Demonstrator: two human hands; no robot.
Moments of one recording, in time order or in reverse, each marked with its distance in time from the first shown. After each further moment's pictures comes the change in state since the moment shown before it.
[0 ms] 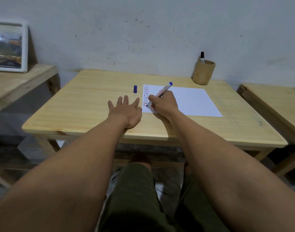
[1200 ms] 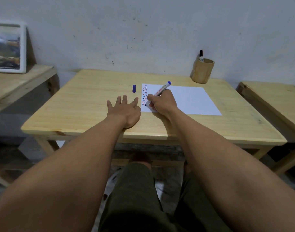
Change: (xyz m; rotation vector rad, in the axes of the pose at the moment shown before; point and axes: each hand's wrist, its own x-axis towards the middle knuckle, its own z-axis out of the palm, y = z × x) left_hand -0.003 0.000 -0.002 -0.004 -0.011 0.006; right_hand 0.000 -0.002 -0.003 0.022 -0.021 0.032
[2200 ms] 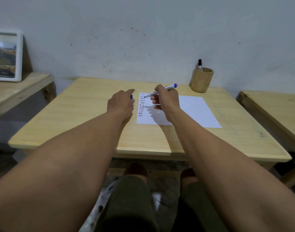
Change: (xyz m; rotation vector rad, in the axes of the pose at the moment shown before) left_hand 0.072 0.002 -0.023 -0.325 0.350 -0.034; right_hand 0.019 -0.027 -0.027 0.493 0.031 0.096
